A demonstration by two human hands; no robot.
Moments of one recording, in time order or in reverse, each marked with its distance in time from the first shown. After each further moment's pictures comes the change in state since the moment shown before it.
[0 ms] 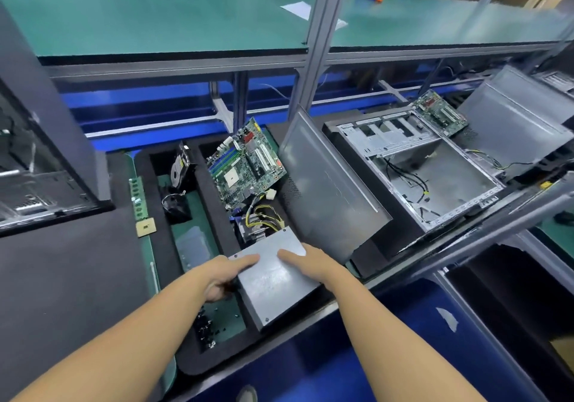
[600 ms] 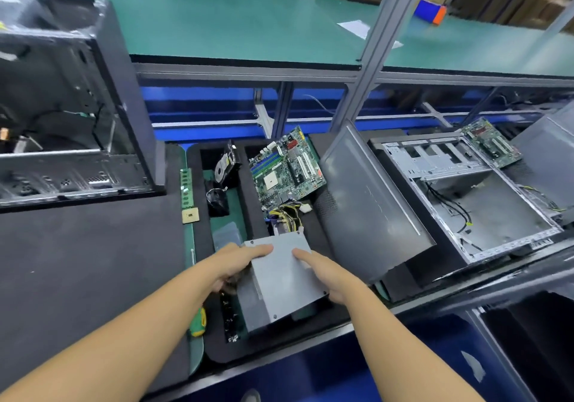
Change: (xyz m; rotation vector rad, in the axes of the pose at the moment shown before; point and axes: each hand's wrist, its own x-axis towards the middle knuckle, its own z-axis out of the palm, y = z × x) left_hand -0.051 0.002 -0.038 0.040 0.170 0.107; right_hand 0.001 -0.028 0.032 0.258 -0.265 0.013
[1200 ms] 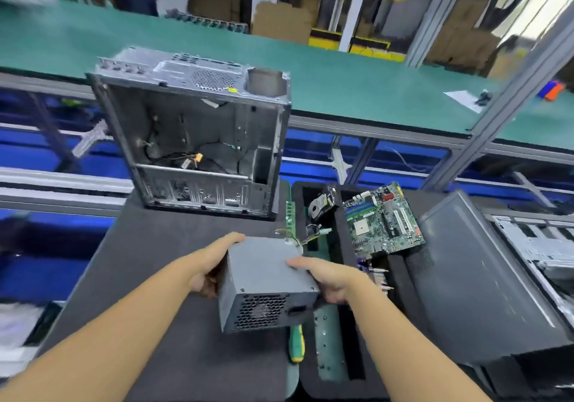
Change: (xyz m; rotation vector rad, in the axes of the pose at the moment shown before) left_hand -0.088 -0.069 -0.228 -0.371 0.220 -0.116; right_hand 0.002 -0.135 0.197 -0.173 -0.402 0.073
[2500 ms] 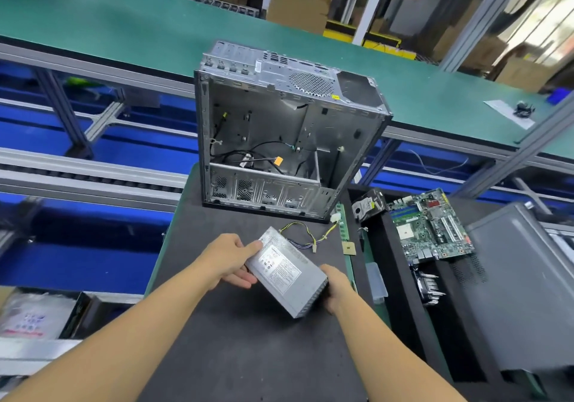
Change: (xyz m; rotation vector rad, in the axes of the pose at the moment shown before) left_hand -0.002 -0.018 -0.142 0.091 0.023 0.319; right_hand 0.109 -0.010 0.136 0.717 0.553 -0.111
